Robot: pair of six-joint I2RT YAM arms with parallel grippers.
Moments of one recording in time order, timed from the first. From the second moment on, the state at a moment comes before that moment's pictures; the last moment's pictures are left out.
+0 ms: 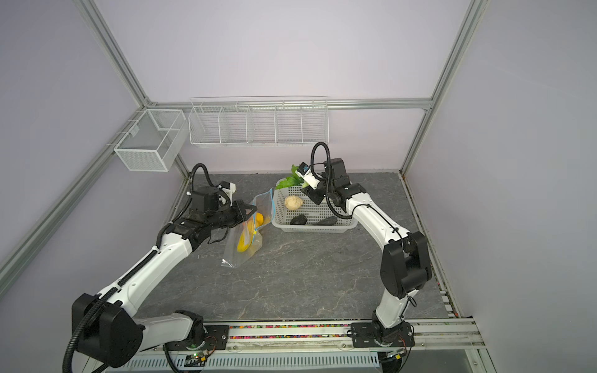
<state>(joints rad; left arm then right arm) -0.37 1.27 1.02 -0.29 0.41 -0.73 0.43 1.72 1.47 -0.31 -0.36 -0.44</state>
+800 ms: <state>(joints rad) -0.35 1.28 1.02 -0.21 0.43 -0.77 0.59 1.65 1.35 0.28 -0.43 0.33</state>
